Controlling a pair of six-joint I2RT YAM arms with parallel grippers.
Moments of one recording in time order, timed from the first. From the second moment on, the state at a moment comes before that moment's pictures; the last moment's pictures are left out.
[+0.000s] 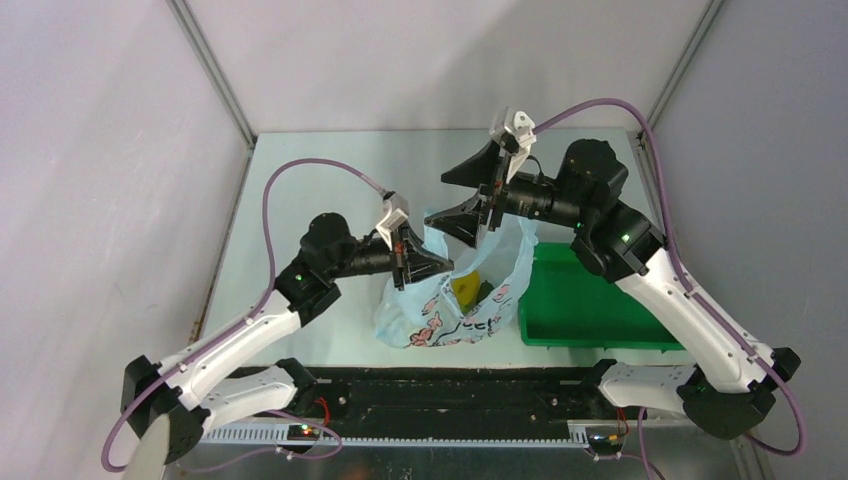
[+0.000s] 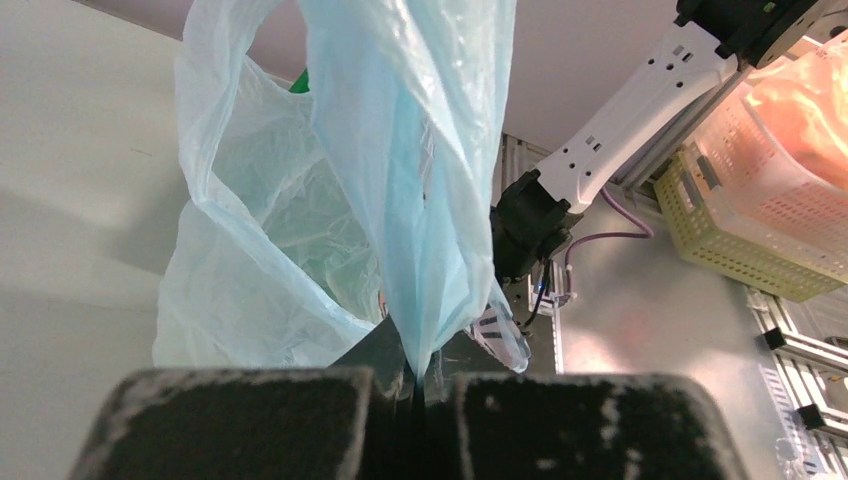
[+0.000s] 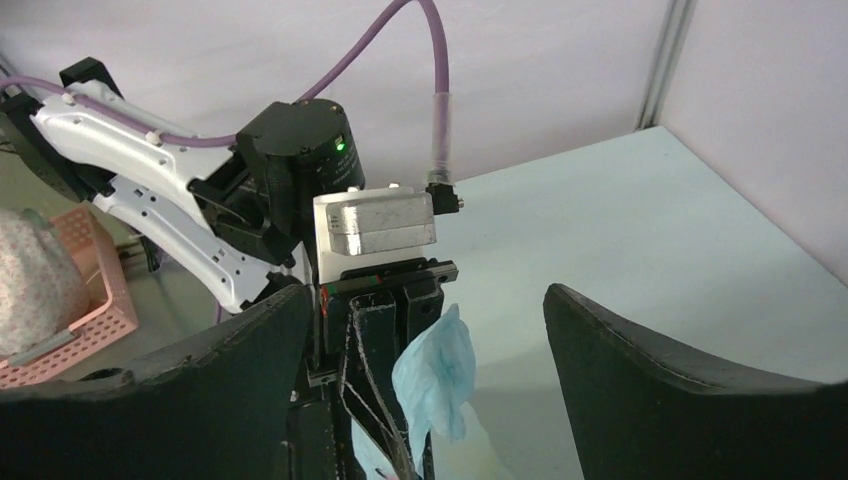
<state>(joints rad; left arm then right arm) -0.73 1.00 0.79 0.21 0.71 -0.33 0.76 1.18 1.50 -0.25 -0.53 0.12</state>
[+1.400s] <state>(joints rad) -0.73 1.03 0.90 0.28 0.70 -0.36 0.75 1.26 1.50 -0.34 -0.64 0.11</state>
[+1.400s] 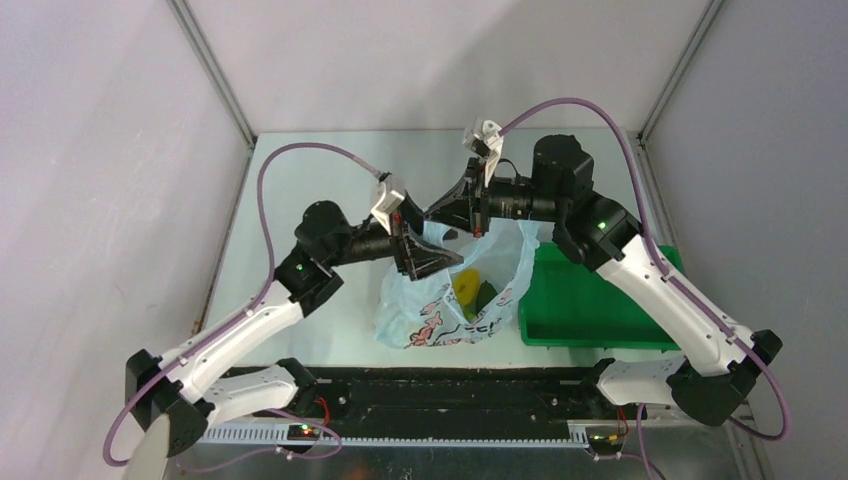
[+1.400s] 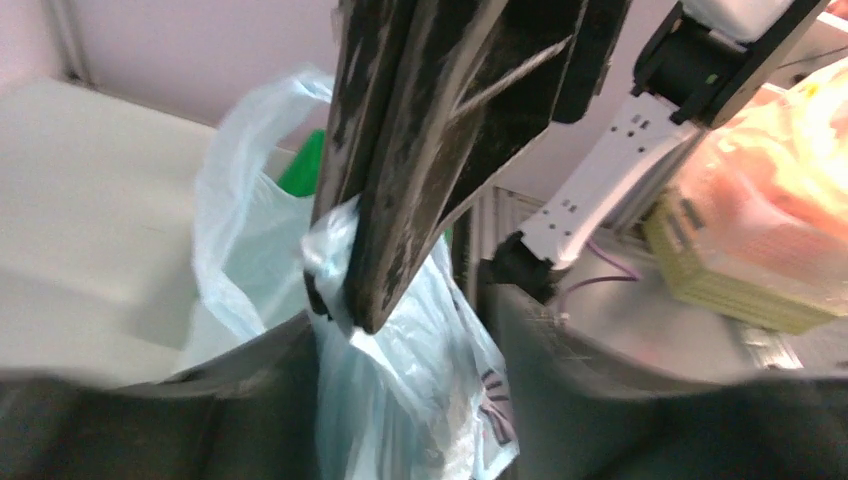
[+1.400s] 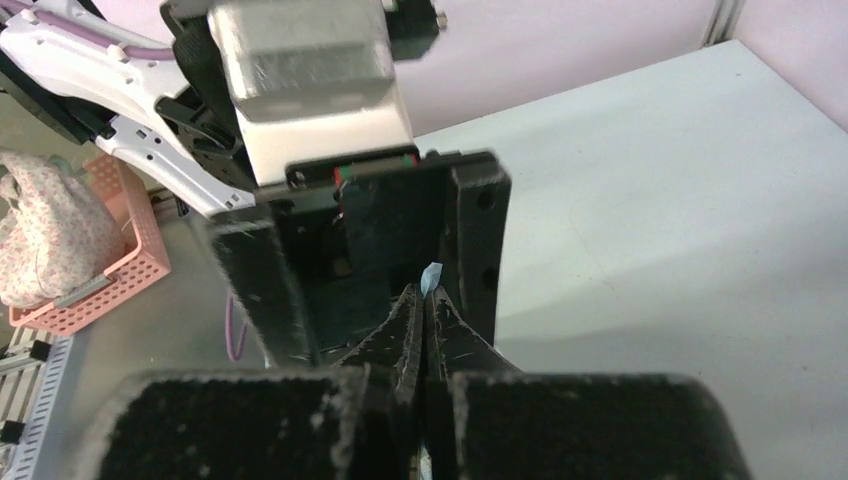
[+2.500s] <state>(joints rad) -0.48 1.01 0.92 -0.03 0.92 -0.27 0.13 0.93 1.25 -0.53 -0.72 0.15</state>
